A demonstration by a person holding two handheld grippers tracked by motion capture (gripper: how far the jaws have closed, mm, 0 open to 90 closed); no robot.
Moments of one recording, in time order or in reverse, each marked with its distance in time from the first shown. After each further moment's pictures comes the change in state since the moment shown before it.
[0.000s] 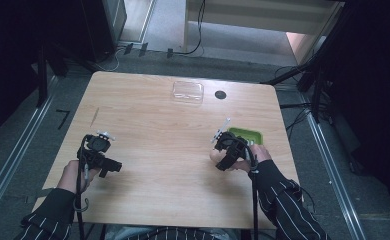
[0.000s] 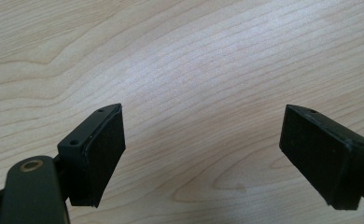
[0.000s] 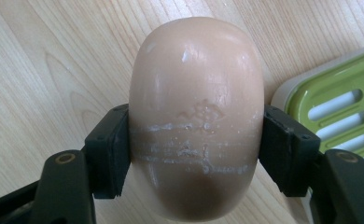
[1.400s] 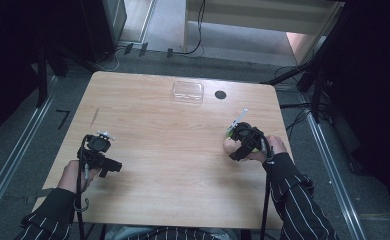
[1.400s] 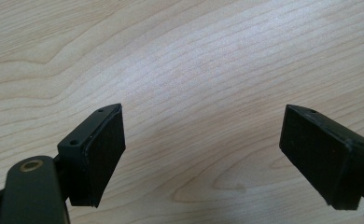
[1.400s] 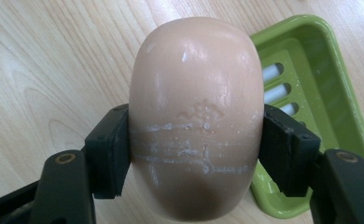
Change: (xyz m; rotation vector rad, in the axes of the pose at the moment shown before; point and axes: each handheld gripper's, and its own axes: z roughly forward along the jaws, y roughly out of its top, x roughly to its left) left arm 0.000 0.000 0.001 0.005 -0.002 -0.001; right arm -0.043 -0.019 -0.017 -0.030 -0.038 0.011
